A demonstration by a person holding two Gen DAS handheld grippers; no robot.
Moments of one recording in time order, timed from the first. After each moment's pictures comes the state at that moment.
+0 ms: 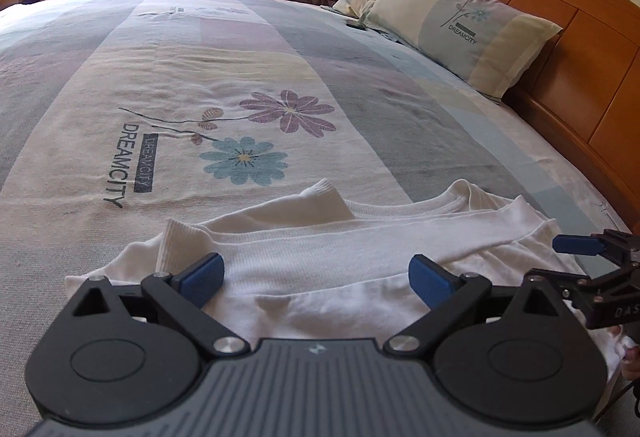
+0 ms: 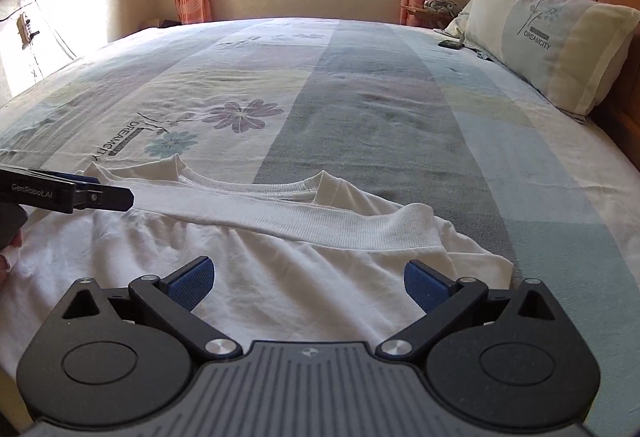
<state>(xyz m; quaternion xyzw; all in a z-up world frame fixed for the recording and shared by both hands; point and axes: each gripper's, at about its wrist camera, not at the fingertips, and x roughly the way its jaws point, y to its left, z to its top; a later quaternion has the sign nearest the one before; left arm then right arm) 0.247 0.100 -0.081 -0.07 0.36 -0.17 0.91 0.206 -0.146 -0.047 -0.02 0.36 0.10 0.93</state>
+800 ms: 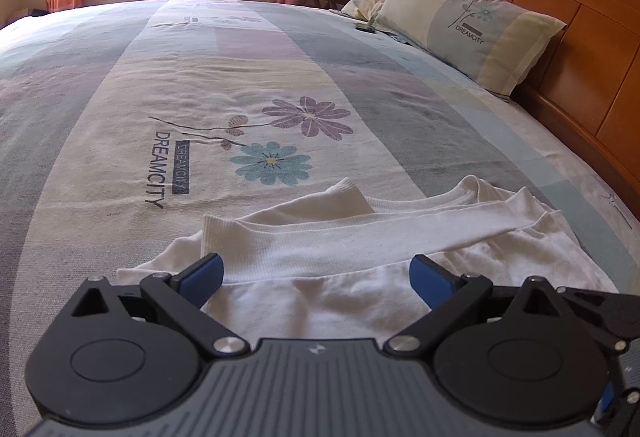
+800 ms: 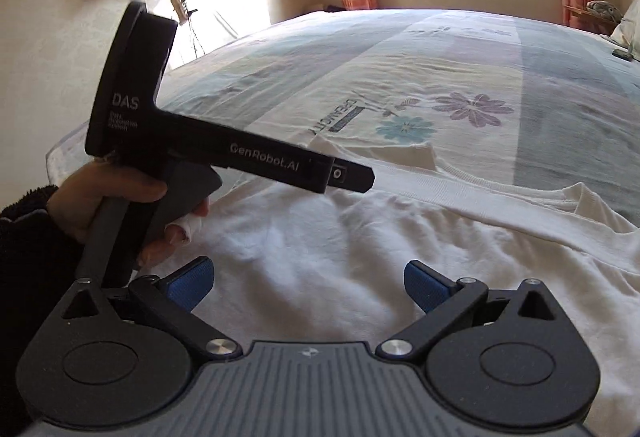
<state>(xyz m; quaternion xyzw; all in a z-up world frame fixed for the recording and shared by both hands) 0.233 0.118 -0.071 -0.06 0.36 -0.15 0.92 0.171 -0.032 -0.047 -0.02 0.37 0.35 0.86</state>
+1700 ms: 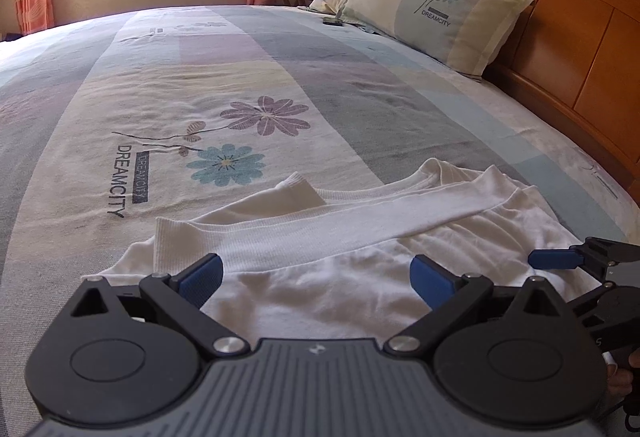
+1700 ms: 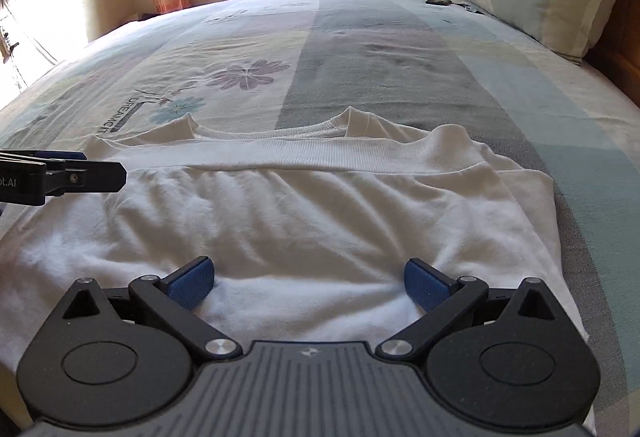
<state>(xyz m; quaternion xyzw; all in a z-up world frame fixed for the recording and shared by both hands) 0.218 0.091 -0.060 -0.02 0.35 -0.18 0.92 0.178 -0.115 -0.070 0.01 0.38 0.08 0.92</state>
